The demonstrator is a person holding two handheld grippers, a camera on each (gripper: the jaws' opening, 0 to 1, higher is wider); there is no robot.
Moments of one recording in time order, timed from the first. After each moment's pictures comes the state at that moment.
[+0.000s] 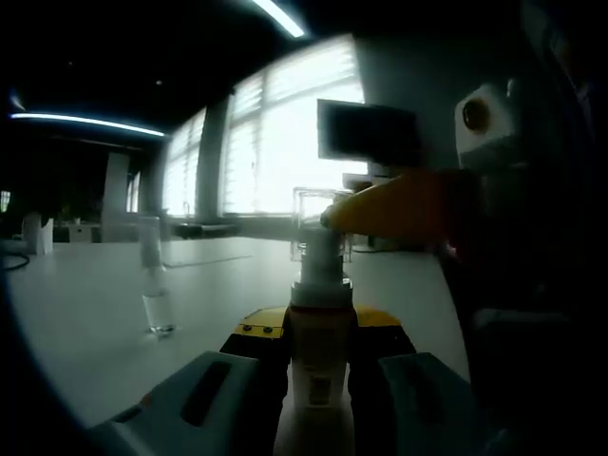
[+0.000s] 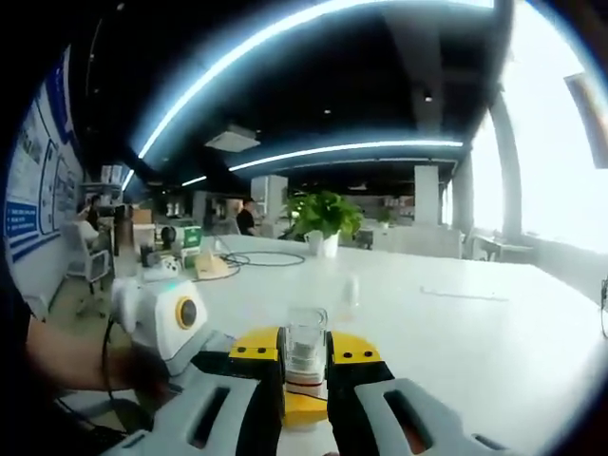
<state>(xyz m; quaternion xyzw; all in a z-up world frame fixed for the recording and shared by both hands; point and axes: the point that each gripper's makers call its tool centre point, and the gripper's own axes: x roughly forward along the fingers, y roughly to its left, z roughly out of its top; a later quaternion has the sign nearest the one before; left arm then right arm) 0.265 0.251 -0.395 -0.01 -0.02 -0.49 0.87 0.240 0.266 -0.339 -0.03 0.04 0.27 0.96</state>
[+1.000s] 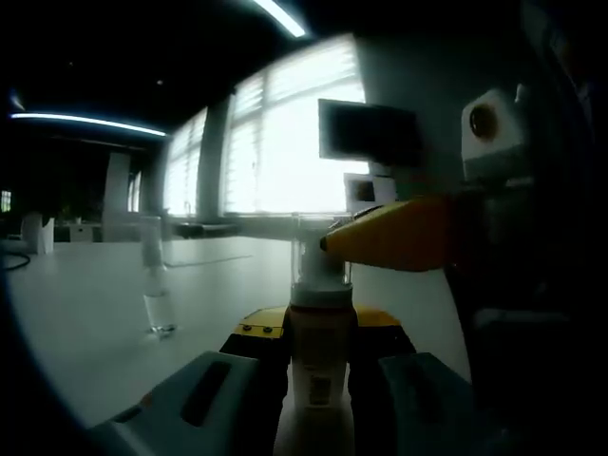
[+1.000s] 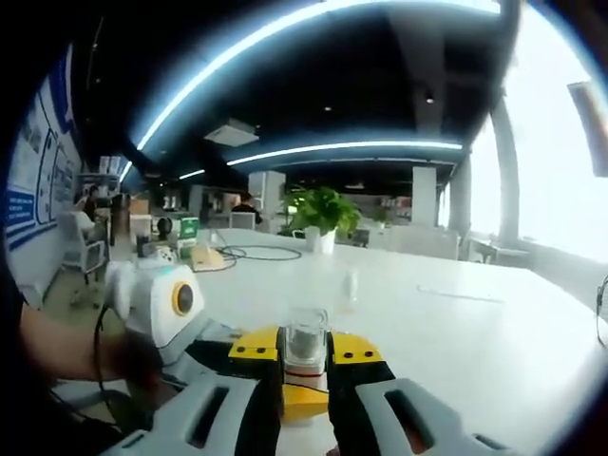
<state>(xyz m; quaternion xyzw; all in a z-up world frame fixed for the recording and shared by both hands) 0.265 0.251 -0.396 -0.01 -0.02 -0.48 0.87 0.240 0.266 -0.346 -0.05 0.04 0.26 0.96</state>
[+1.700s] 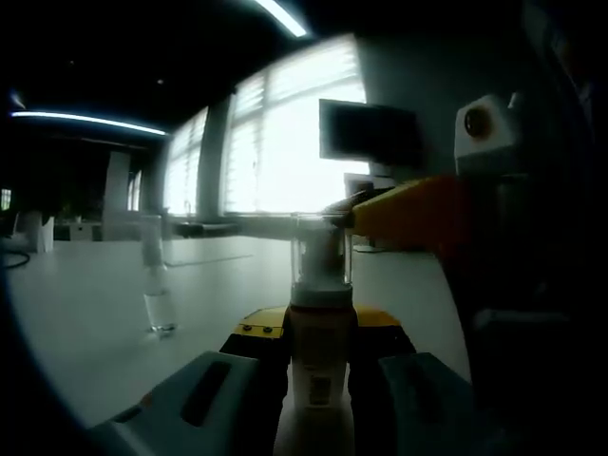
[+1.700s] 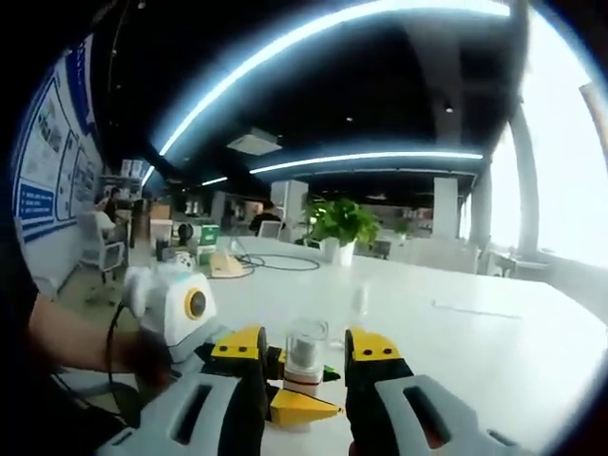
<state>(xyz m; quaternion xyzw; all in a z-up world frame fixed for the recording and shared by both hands) 0.267 0.252 -0.396 -0.01 -0.02 -0.48 0.87 0.237 0.264 -0.335 -0.05 0.01 0.31 0.95</state>
